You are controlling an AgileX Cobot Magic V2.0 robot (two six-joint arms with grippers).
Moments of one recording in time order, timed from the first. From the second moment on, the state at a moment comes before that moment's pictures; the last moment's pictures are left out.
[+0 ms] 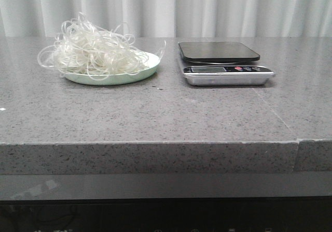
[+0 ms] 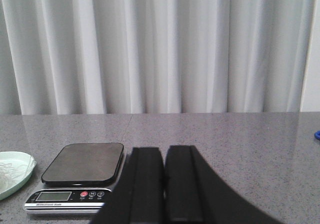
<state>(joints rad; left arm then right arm) -0.03 0.06 -0.43 -0.01 0.08 -0.07 0.03 0.13 -0.47 0.01 0.30 0.07</state>
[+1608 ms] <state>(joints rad) -0.03 0.52 -0.73 -0.01 0.59 -0.07 0.03 0.68 -0.72 0.01 0.68 0.07</state>
